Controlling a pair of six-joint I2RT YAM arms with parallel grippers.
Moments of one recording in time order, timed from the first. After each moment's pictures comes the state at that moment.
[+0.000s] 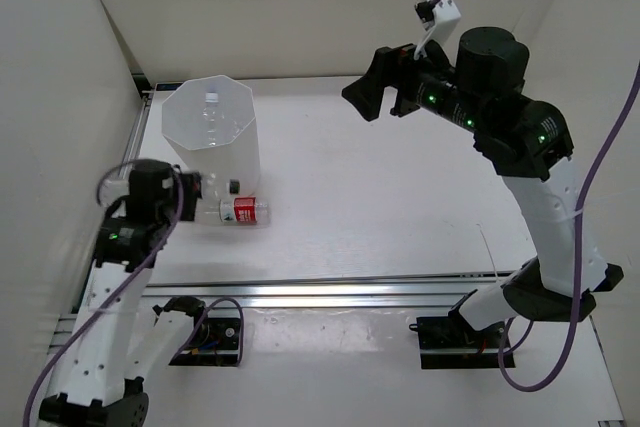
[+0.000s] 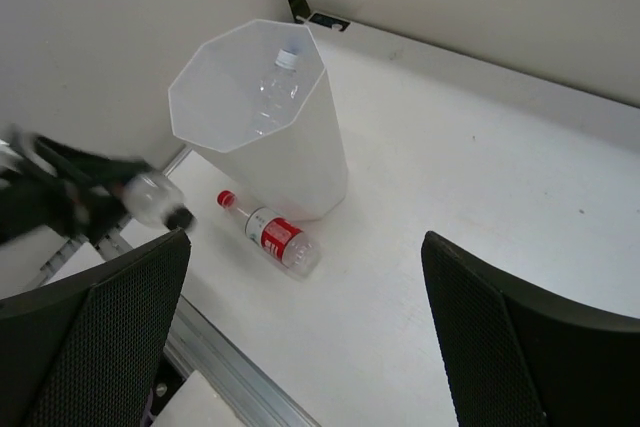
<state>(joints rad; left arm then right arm) -0.16 0.78 0.98 -0.98 -0.28 -1.56 0.71 1.46 2.23 -0.92 -0.08 0.26</state>
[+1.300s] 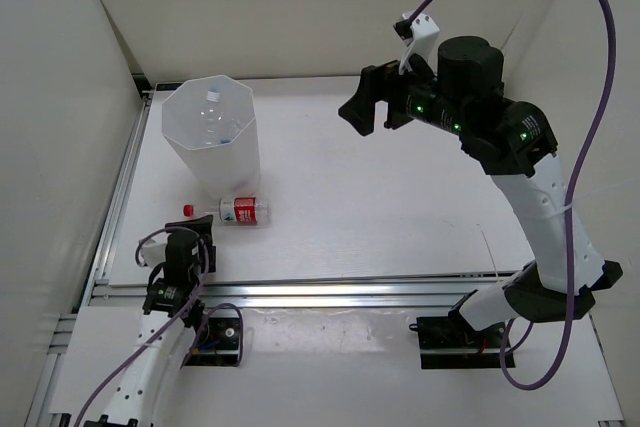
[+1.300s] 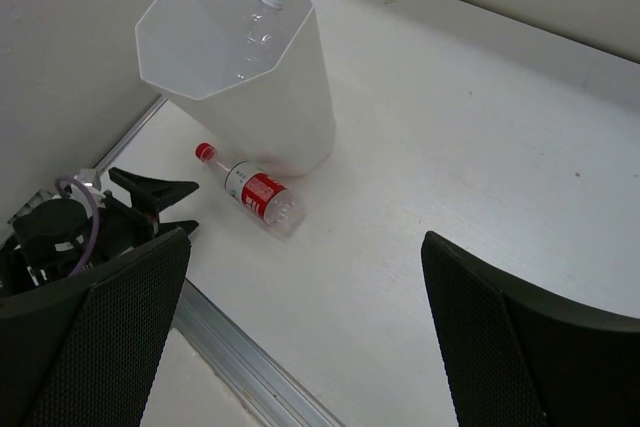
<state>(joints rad) -0.13 0.35 0.18 -0.46 -0.31 -1.59 0.71 1.45 2.13 -0.96 -0.10 0.21</state>
